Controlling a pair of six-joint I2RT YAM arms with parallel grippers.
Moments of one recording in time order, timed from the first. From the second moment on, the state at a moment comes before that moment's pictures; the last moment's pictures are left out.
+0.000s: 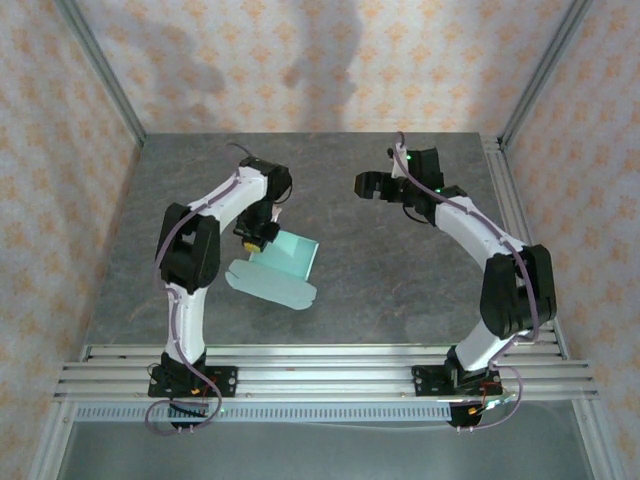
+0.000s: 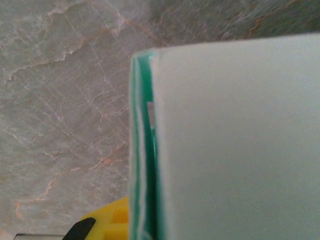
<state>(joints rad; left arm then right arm) -0.35 2.10 1.73 -1.48 -0.10 -0.14 0.27 1.62 1.21 -0.24 -0.36 0.31</state>
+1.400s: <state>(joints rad) -0.28 1.56 1.63 -1.18 -0.13 -0.26 0.49 1.68 1.21 -0.23 -0.33 0.15</state>
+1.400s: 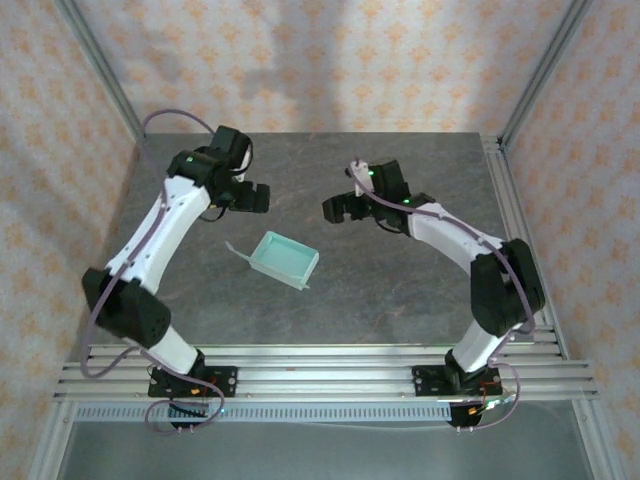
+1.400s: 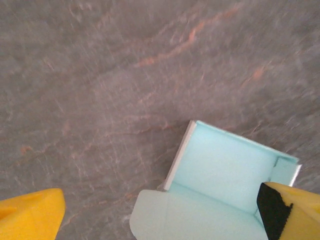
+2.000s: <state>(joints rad) -0.20 1.13 1.45 -1.19 -0.13 -0.28 0.78 2.07 1.46 -0.25 -0.18 0.14</state>
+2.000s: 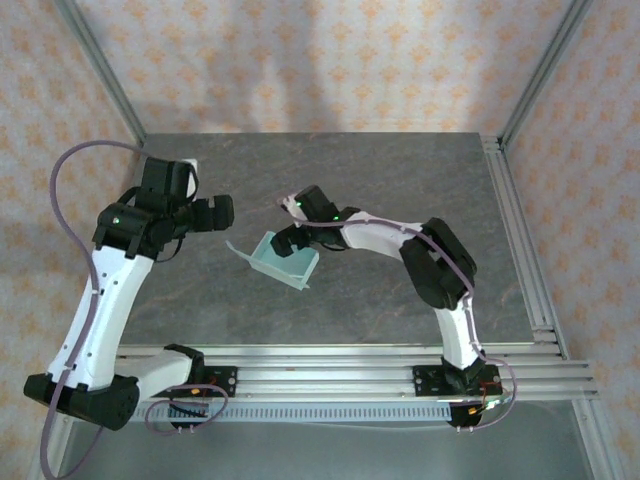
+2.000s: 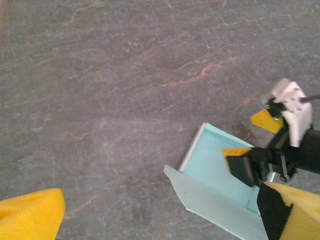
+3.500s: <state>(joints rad) -0.41 1.30 1.22 -0.74 -0.15 -0.50 0.45 1.63 0.76 -0.09 0.18 0.54</state>
